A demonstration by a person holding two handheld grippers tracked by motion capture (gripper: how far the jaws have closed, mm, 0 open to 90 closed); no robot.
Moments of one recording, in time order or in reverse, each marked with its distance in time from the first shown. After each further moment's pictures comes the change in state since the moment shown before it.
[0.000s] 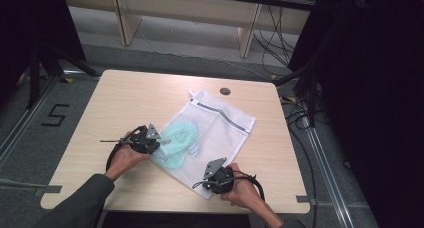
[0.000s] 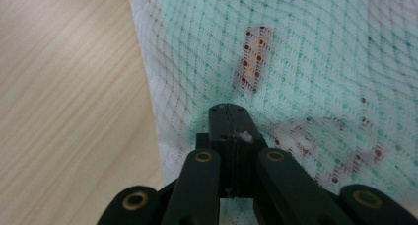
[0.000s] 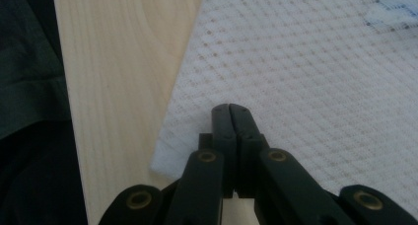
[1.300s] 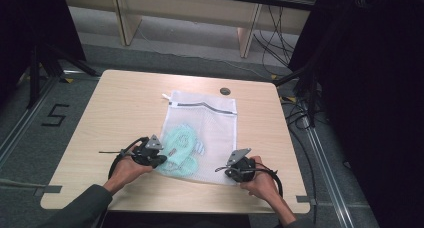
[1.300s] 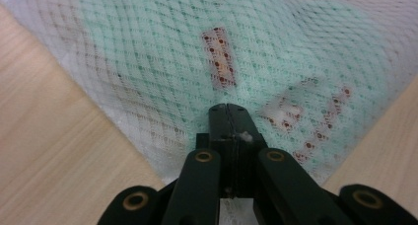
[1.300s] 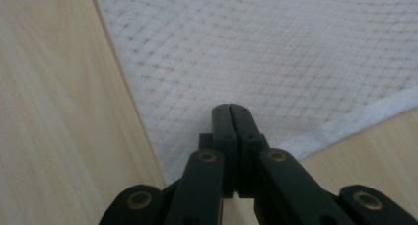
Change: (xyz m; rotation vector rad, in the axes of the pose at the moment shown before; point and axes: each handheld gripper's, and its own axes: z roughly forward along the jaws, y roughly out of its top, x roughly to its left) left arm -0.035 -0.008 -0.015 -0.035 -0.174 -0.066; right arm -0.043 -0.046 -0.024 0.024 -0.145 0.163
